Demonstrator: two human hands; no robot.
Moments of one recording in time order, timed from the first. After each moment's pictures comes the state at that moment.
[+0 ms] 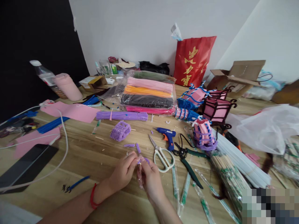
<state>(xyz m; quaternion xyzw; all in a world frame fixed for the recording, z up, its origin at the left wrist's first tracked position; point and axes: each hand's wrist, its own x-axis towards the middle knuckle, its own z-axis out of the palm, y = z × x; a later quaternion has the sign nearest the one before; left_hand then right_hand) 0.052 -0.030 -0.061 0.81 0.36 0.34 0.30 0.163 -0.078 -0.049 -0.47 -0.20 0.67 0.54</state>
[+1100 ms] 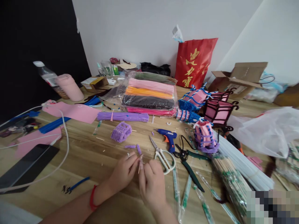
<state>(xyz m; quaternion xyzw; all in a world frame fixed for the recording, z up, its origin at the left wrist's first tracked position) 0.051 -0.027 -0.057 0.84 0.37 0.32 0.23 0.178 -0.088 -0.046 -0.59 -0.70 0.08 0.41</state>
